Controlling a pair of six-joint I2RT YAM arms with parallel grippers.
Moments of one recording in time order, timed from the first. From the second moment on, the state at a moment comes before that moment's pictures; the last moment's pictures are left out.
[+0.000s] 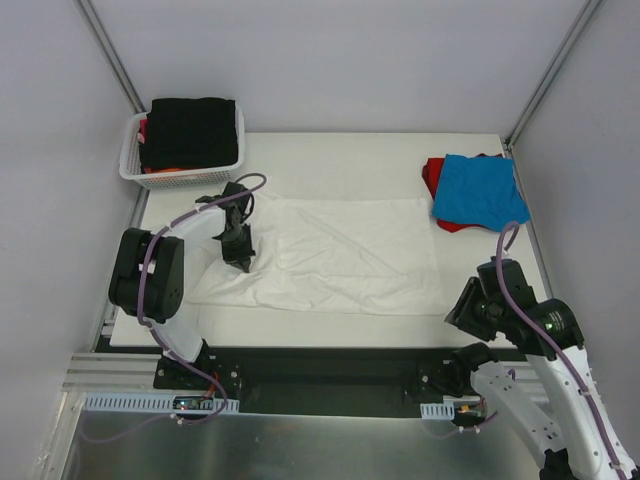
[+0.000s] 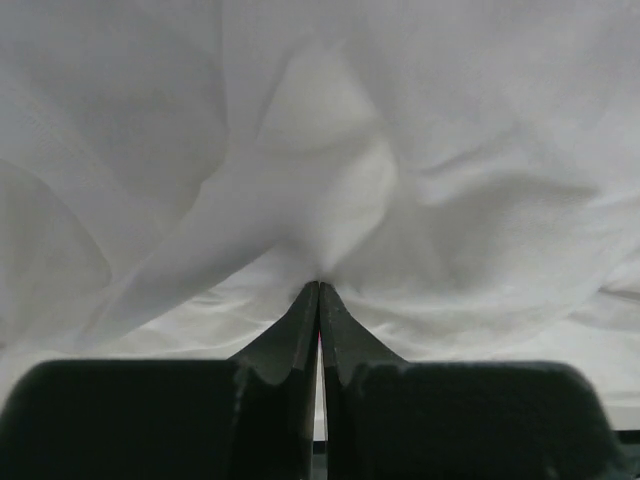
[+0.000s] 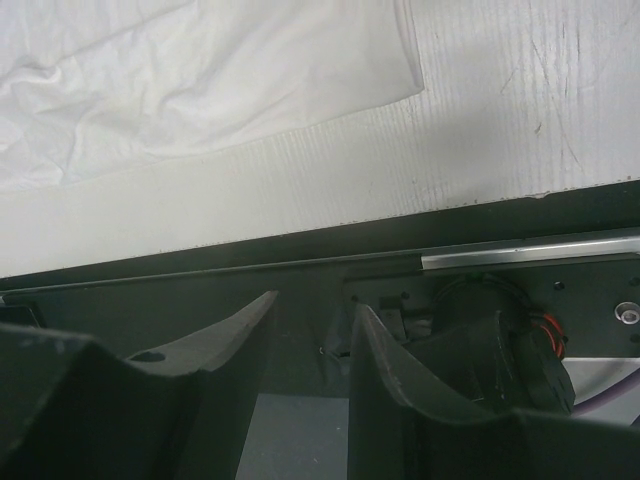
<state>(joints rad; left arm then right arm) -0.24 1.69 1.04 -0.78 0.07 -0.42 0.38 0.58 0.91 -1.44 0.09 0.78</state>
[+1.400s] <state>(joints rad) -0.11 1.22 0.98 -0.89 -0.02 -0.41 0.38 0.80 0.78 -1.20 0.03 0.67</state>
